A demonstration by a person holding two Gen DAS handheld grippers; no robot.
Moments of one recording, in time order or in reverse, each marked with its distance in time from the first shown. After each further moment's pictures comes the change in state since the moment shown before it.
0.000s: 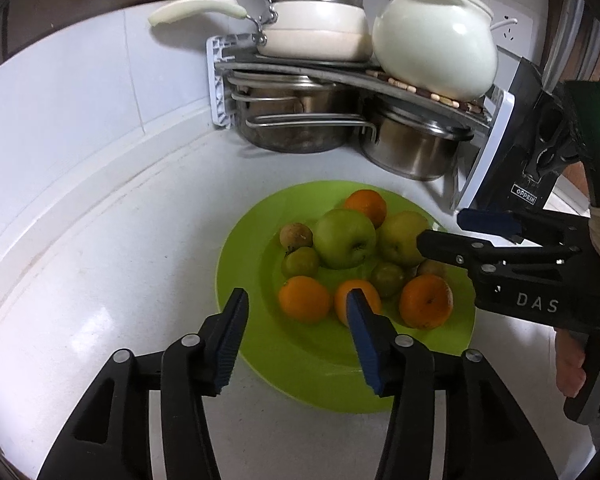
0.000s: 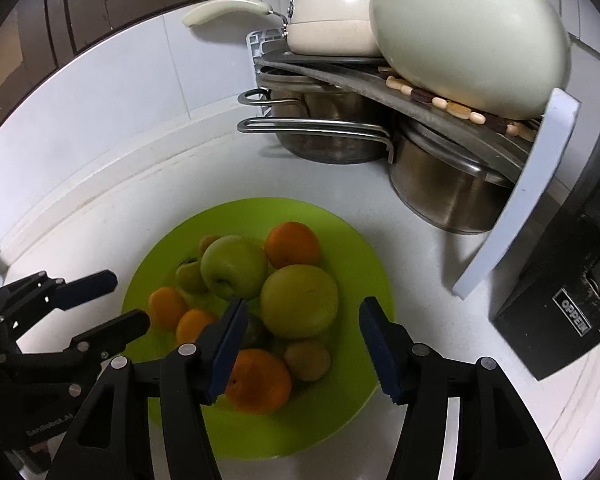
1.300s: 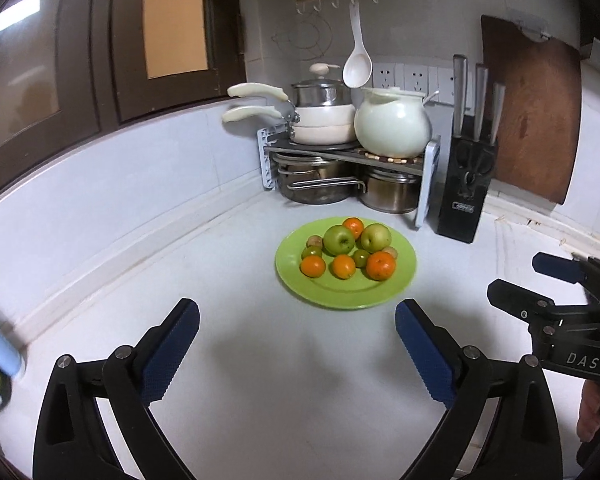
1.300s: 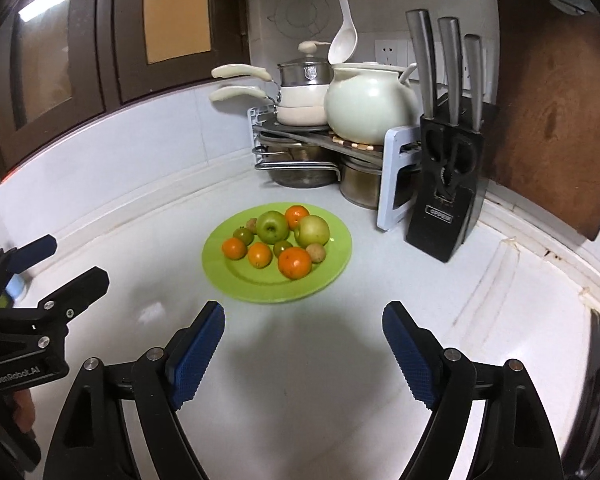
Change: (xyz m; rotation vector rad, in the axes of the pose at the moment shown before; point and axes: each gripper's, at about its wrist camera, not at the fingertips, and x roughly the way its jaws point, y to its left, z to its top) left arm -0.197 -0.036 -0.092 0.019 -0.248 0.140; right arm -0.196 0.054 -0.131 0.091 -0.223 -0.139
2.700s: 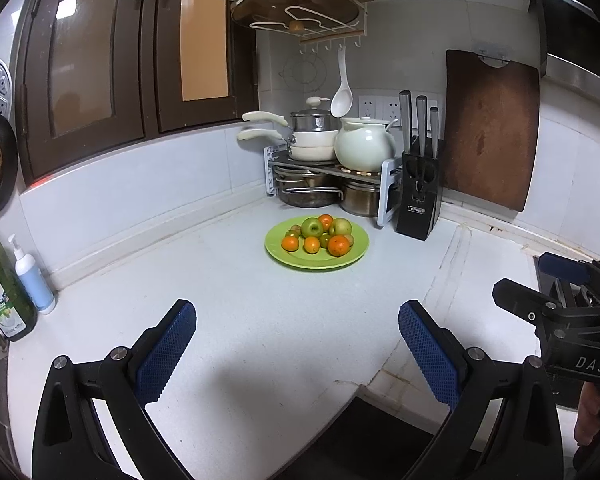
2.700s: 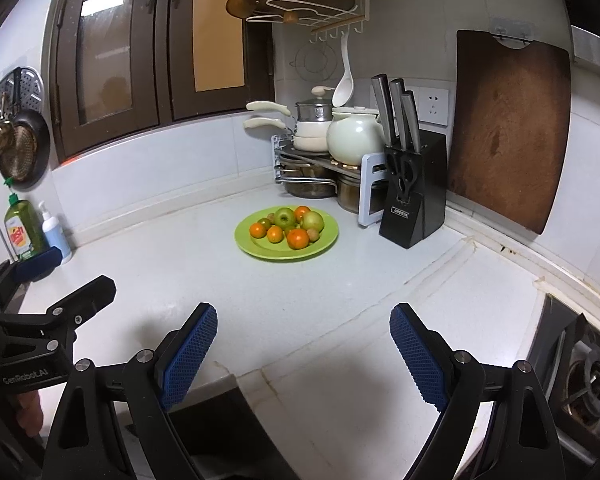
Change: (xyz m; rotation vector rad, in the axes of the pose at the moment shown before) left arm -0.144 -0.067 -0.055 -0.071 -0.056 0.064; right arm -0.150 -0.021 -0.073 -0.063 -0.107 0.041
